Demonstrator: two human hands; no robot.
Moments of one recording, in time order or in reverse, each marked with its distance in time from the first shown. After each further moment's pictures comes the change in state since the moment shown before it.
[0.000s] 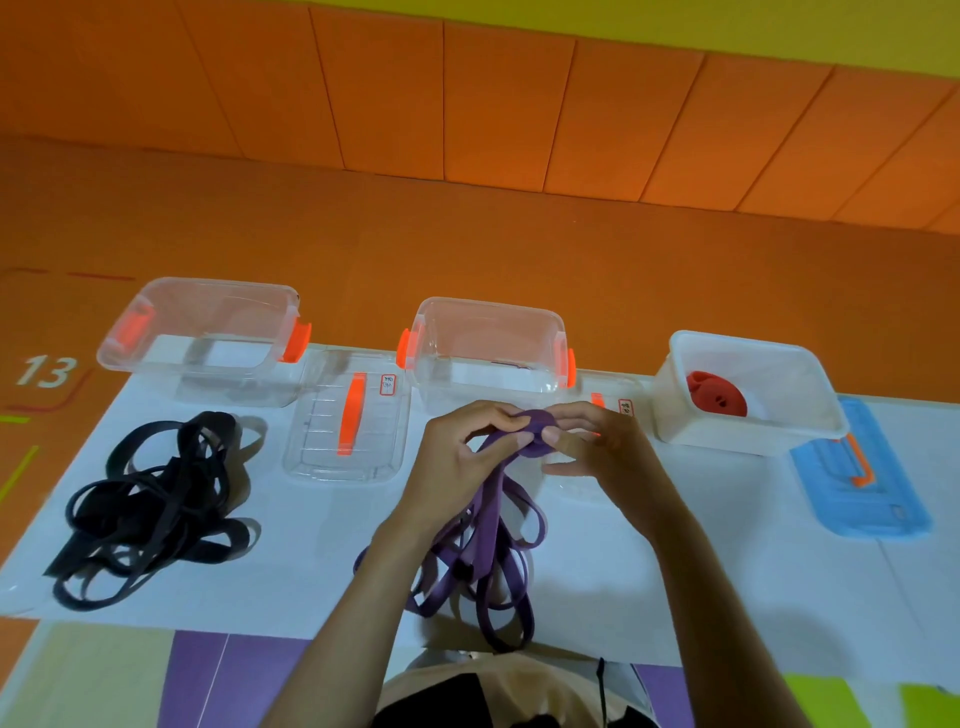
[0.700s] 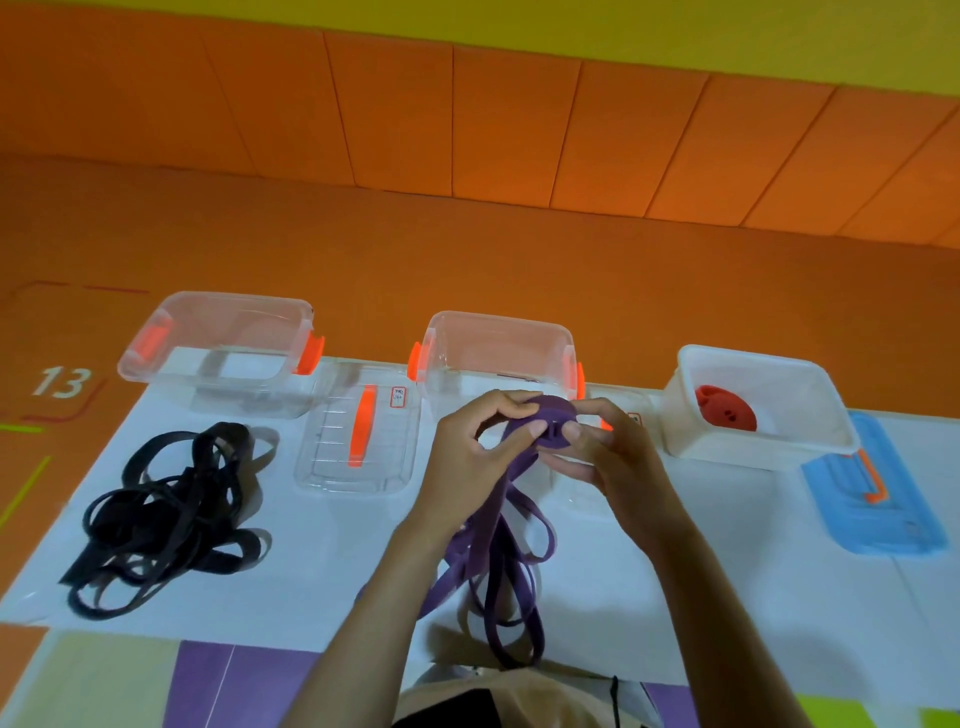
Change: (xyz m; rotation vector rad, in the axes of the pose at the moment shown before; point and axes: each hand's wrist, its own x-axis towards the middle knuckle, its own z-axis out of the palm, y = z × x) left_hand 0.008 0.021 0.001 -0.037 0.053 0.069; right_hand -0.002 -0.002 0.010 0.266 0.015 -0.078
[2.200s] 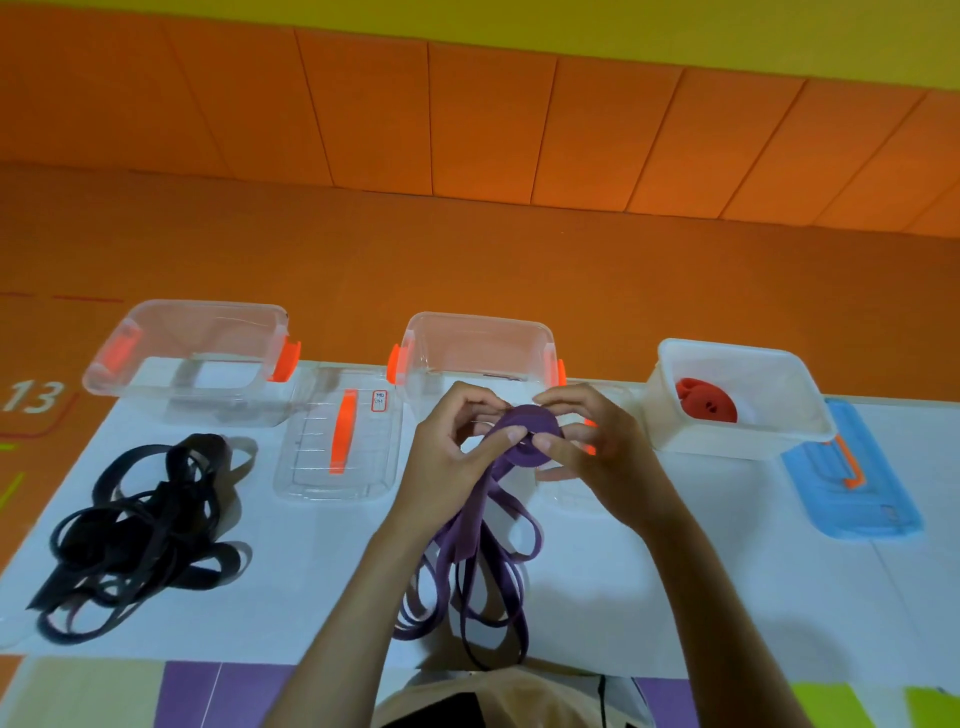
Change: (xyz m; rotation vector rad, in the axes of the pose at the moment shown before) left_hand 0.000 0.004 0.000 -0.066 -0.006 -0.079; right_hand 0.000 -0.019 -0.008 -0.395 -0.009 -0.129
